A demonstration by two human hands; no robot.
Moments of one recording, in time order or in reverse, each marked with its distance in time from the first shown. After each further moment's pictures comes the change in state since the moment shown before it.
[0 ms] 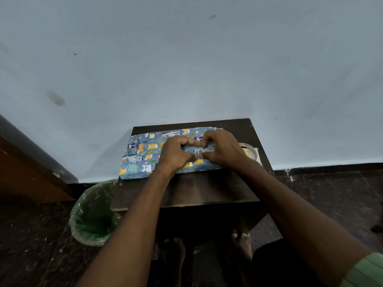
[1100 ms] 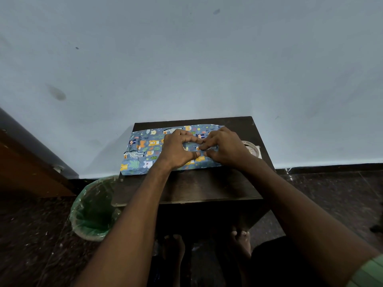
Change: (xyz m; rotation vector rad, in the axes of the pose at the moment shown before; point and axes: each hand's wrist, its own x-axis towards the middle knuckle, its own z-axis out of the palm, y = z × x) left_hand 0.010 -0.015 -0.004 0.276 -0.026 0.125; right_hand 0.000 0.009 0.003 -0.131 -0.081 -0.035
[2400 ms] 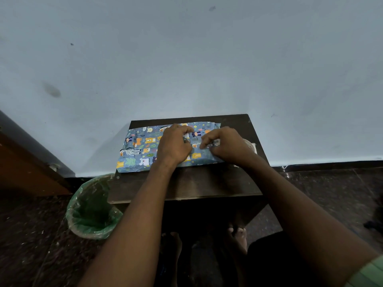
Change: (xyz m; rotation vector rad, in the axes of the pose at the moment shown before) left_hand 0.004 0.013 0.010 0.118 0.126 -0.025; right_hand -0.014 -0.011 -0.022 0.233 -0.062 0.169
